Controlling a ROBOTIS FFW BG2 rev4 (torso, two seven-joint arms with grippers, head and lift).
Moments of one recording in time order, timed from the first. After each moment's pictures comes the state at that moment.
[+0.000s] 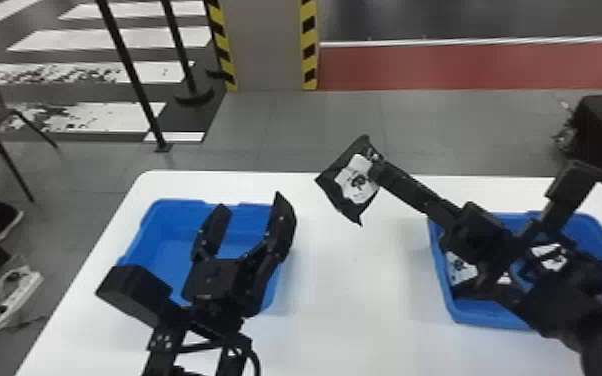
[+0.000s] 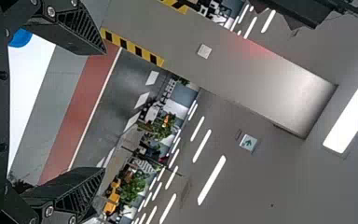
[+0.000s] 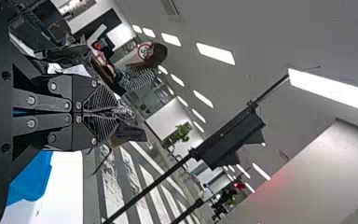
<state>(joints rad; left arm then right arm) 0.48 0.05 -0.18 -2.07 0.40 -0.15 0.00 0.05 -0.10 0.01 -1.85 -0.76 0.55 0.70</state>
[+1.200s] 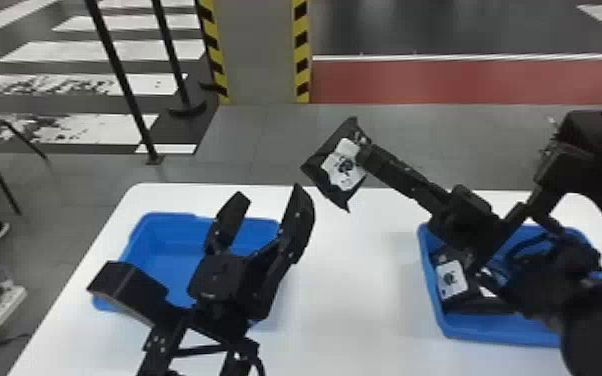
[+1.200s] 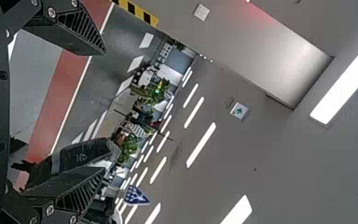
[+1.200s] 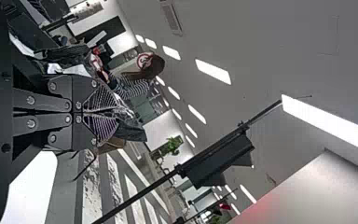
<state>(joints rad) 0.45 0.05 -0.22 -2.14 0.44 -0.12 -0.10 -0.03 -0.13 0.06 -1.83 -0.75 0.47 0.71</state>
